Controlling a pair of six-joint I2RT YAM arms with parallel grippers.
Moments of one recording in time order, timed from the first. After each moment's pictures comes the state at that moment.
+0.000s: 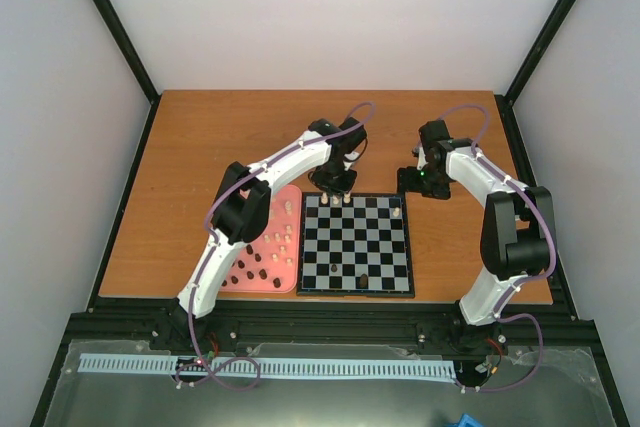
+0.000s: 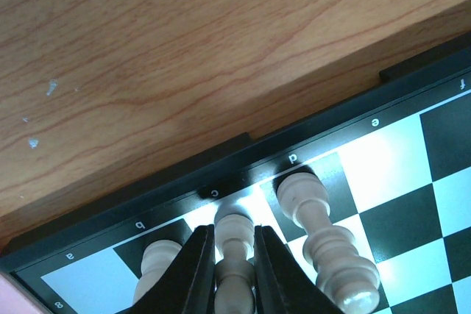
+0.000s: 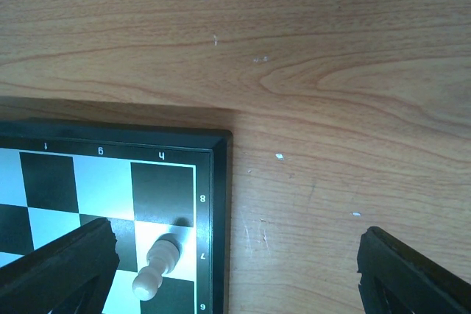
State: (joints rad) left arm -0.72 2.38 2.14 -1.23 0.07 -0.31; right arm 0.17 1.72 1.21 -0.82 -0.12 0.20
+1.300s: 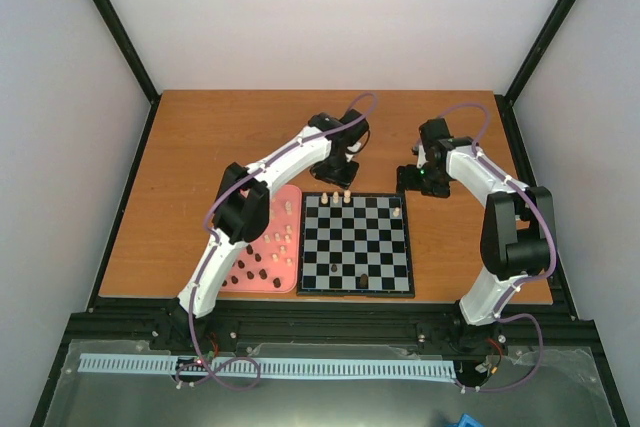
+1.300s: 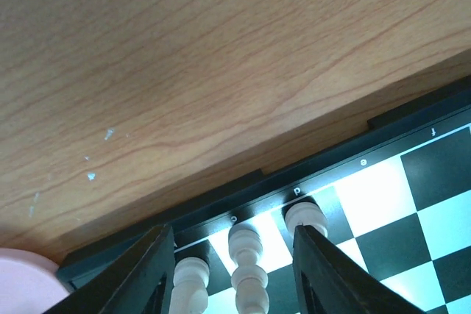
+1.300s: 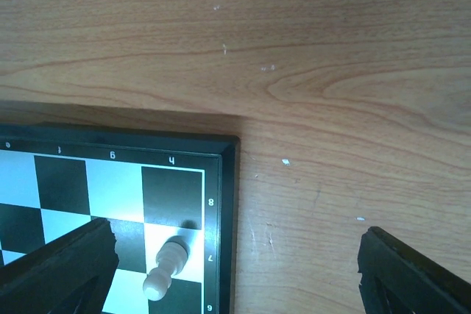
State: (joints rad) left arm -0.72 2.39 2.22 -1.24 0.01 -0.29; right arm 0.17 1.72 1.22 -0.82 -0.14 0.20
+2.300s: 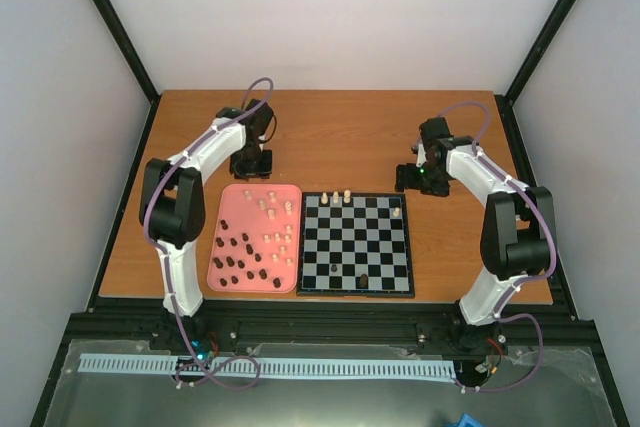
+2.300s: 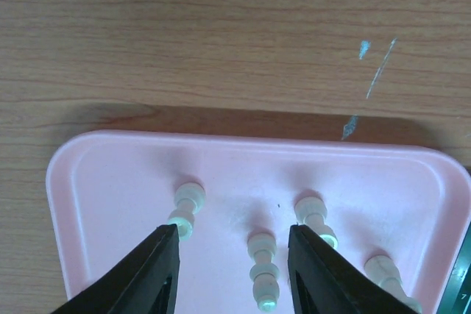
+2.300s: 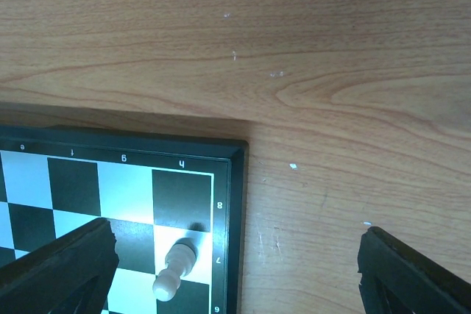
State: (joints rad) left arm -0.31 2.00 1.65 -1.12 -0.08 -0.37; right arm 0.17 1.72 1.24 -0.81 -0.15 0.20
